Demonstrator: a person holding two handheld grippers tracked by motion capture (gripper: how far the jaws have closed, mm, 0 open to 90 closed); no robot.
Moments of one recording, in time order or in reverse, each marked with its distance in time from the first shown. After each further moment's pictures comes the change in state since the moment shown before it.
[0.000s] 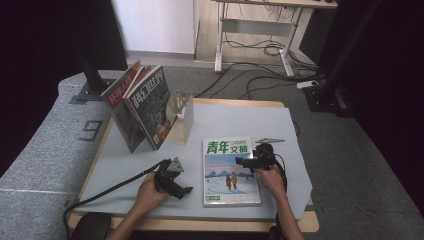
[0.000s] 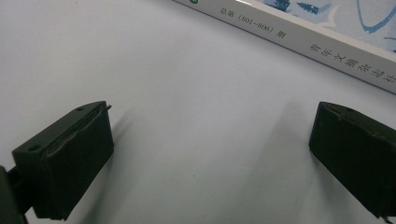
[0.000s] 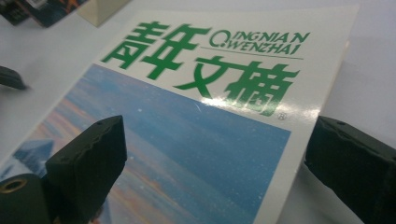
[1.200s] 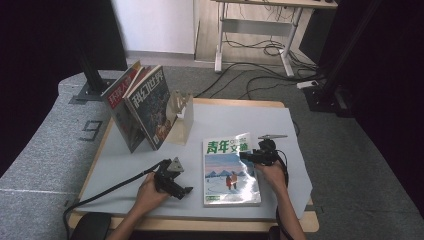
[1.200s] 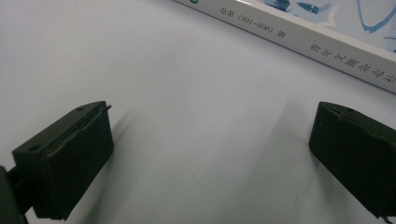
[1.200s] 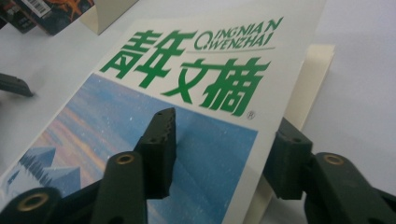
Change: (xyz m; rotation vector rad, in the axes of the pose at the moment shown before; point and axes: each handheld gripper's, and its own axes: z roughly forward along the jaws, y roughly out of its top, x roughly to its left) left arm 0.000 0.000 0.000 -0.001 0.001 -0.001; right arm -0.013 0.011 -0.001 0.014 0.025 0.021
